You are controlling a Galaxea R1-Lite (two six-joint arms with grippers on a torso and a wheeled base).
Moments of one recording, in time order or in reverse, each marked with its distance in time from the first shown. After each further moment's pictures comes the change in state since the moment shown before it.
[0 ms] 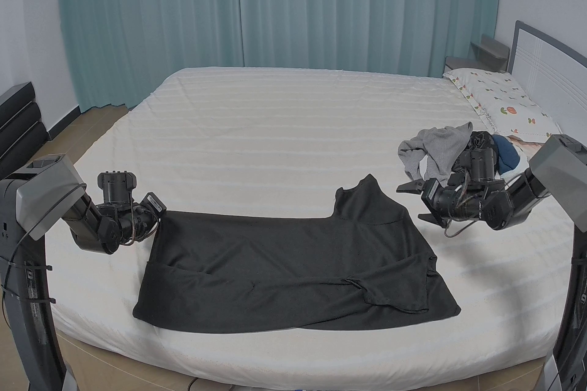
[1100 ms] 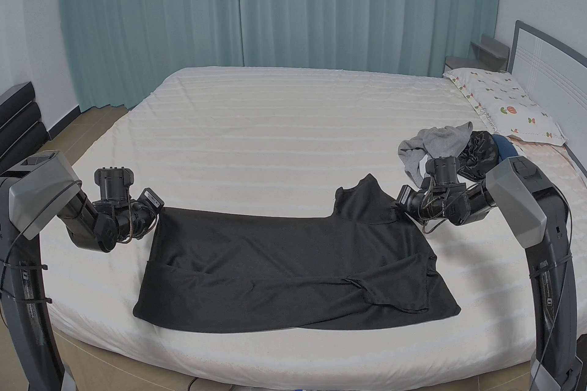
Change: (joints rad) left arm -0.003 -0.042 0.024 0.000 0.000 -0.055; right arm 0.015 0.365 -0.518 0.199 -0.128 -0.122
